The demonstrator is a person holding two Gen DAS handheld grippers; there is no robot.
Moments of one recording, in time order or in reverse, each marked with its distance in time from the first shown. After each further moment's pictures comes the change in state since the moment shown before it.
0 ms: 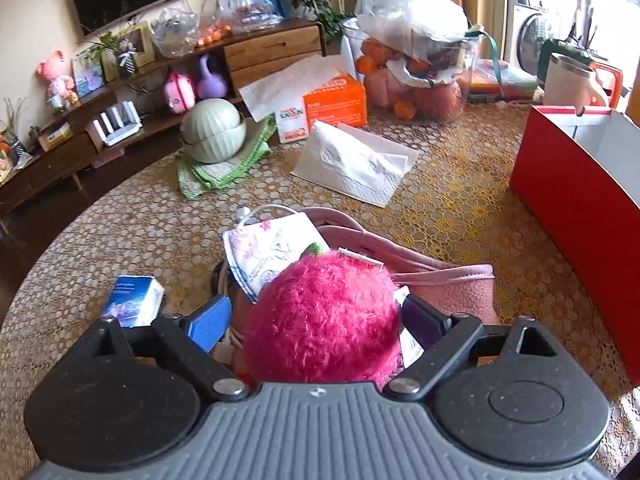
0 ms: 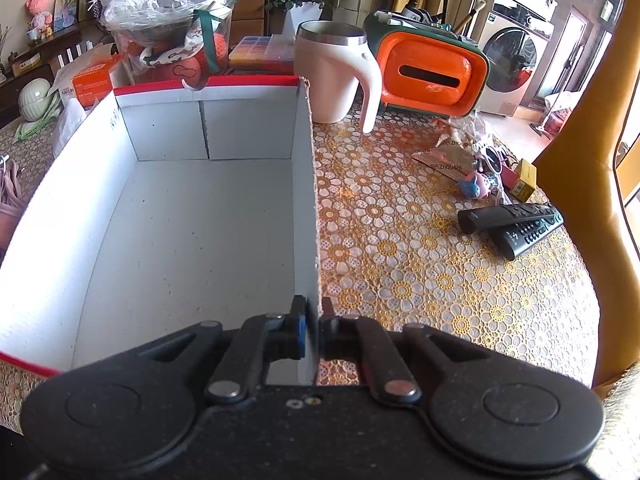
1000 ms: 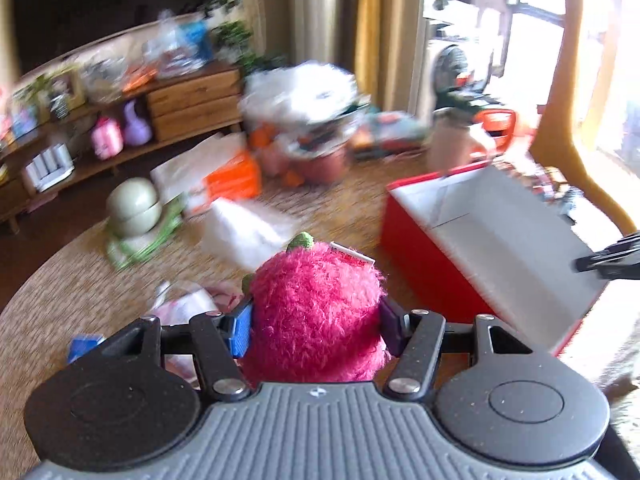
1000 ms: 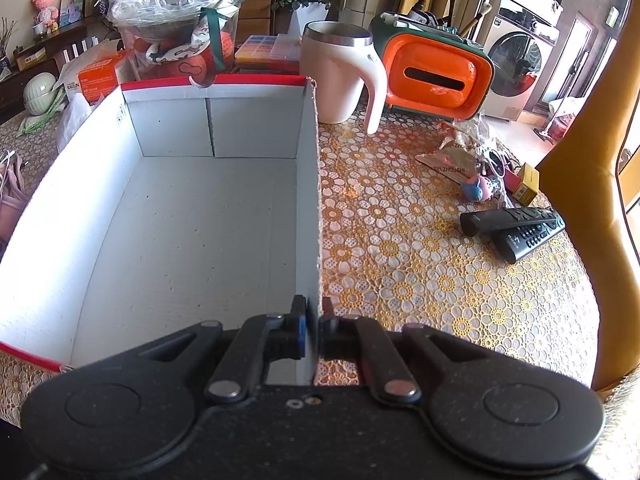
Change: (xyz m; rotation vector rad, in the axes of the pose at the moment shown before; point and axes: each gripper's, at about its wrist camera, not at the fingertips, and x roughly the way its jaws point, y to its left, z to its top) left arm -0.102 -0.055 0.050 0.083 -0.111 -0.251; right arm -0.001 0.002 -0.001 -0.019 0.001 0.001
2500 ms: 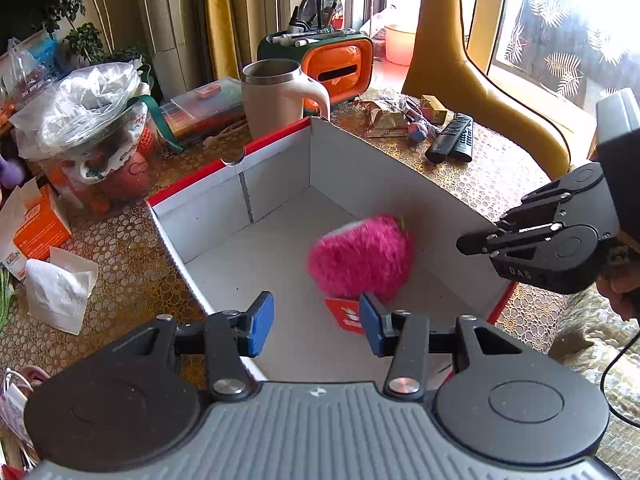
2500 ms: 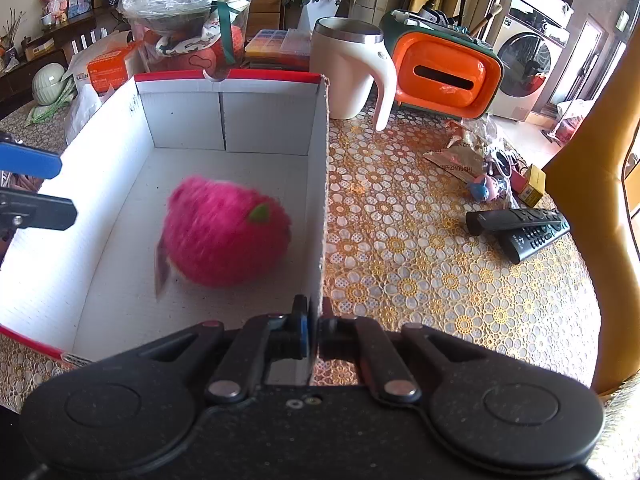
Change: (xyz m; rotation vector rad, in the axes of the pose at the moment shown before) left arm 0.085 -0.159 0.028 0.245 0.136 -0.233; right arm -0.003 0.002 0.000 -0.028 0.018 0.014
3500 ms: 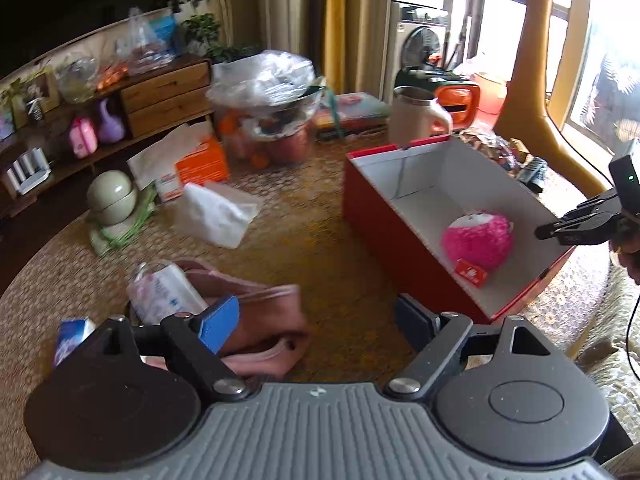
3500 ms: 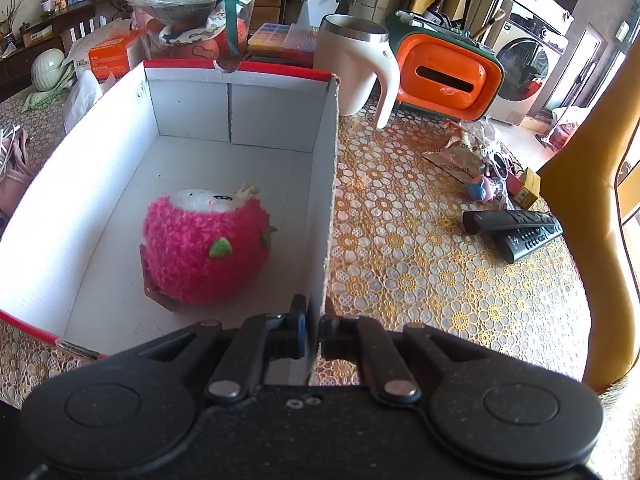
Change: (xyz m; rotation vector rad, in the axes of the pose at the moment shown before) left arm -0.131 0.108 -0.109 -0.217 -0.083 0.196; right arm -0.003 0.012 -0.004 -0.029 0.013 -0.036
